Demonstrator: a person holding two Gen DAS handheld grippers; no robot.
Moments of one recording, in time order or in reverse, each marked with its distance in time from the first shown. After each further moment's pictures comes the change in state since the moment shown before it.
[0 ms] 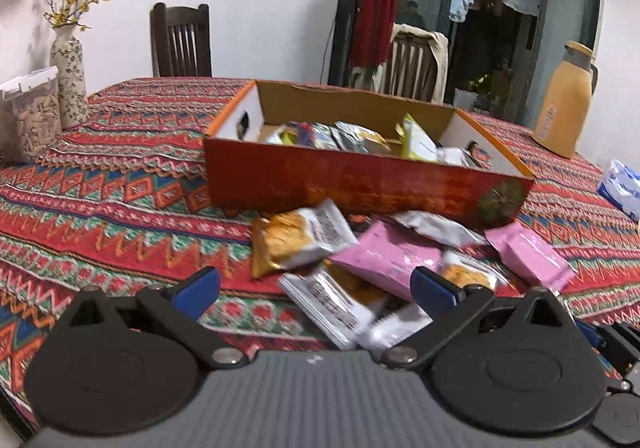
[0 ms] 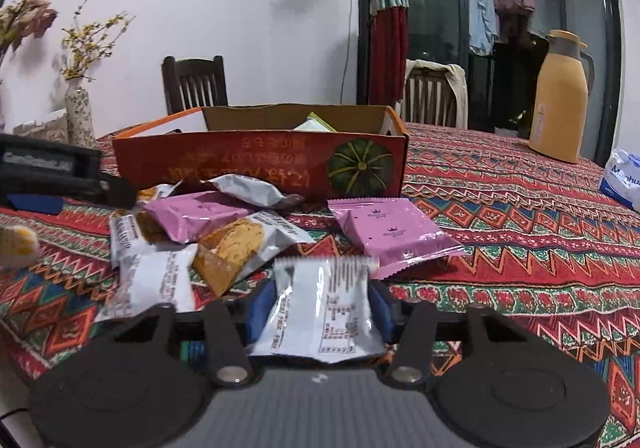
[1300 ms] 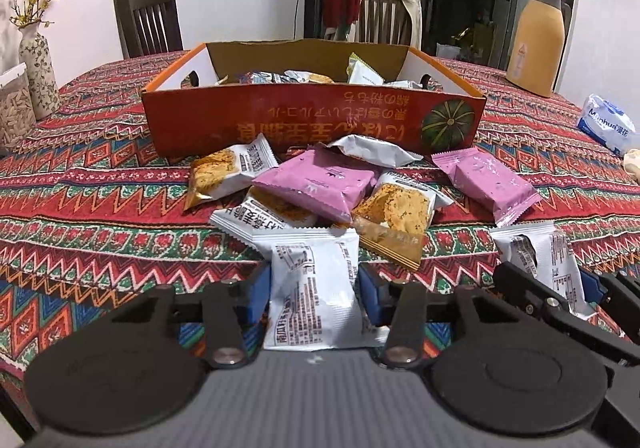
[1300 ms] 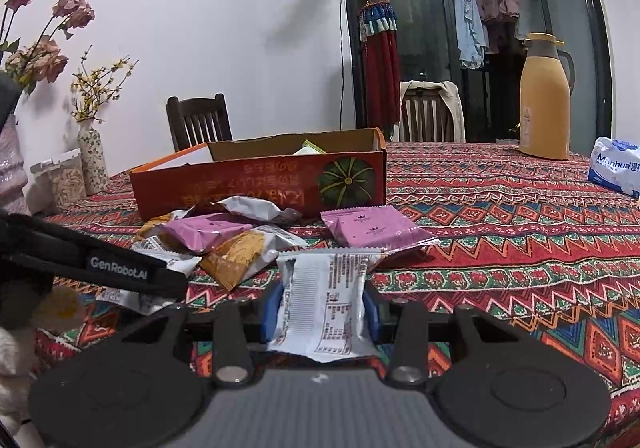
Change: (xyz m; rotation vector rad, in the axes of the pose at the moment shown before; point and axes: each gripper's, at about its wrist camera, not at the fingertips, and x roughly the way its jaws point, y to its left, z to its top) left arm -0.005 -0.046 -0.032 0.098 0.094 -0.011; right arm -0.036 -0.016 -0.019 0.078 -0.098 0.034
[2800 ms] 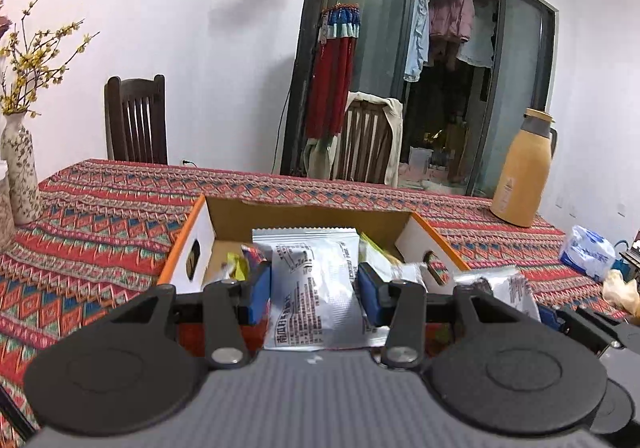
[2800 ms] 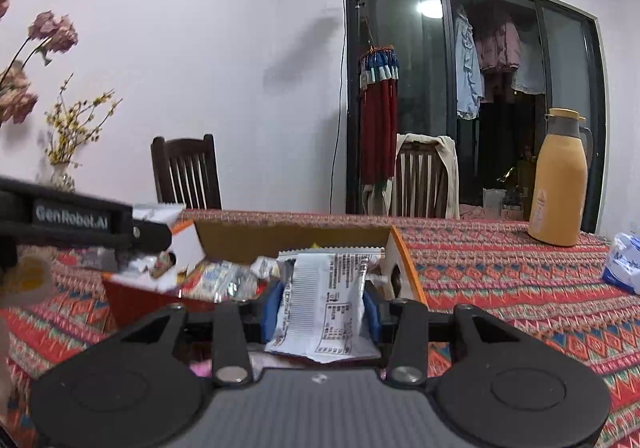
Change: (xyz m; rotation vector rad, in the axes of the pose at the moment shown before) left arm -0.003 0.054 0.119 -0.052 -0.309 -0.108; right arm 0.064 0.038 0.111 -0.060 -0.126 -0.066
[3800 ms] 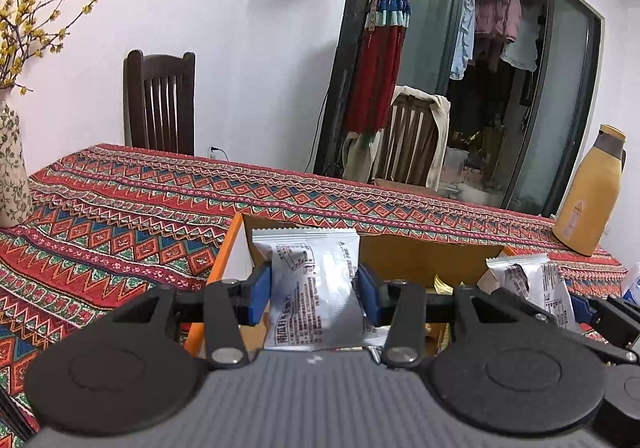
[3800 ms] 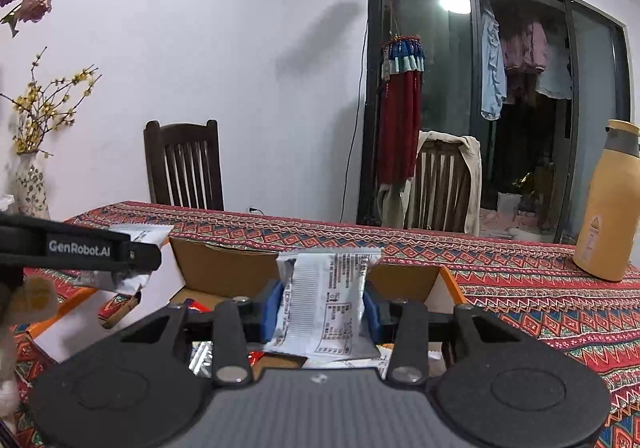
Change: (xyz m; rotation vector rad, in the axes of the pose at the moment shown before) left arm 0.115 0.059 0.028 -0.070 0.031 0.083; right arm 0.138 0.021 0.038 -0.058 0.035 0.019
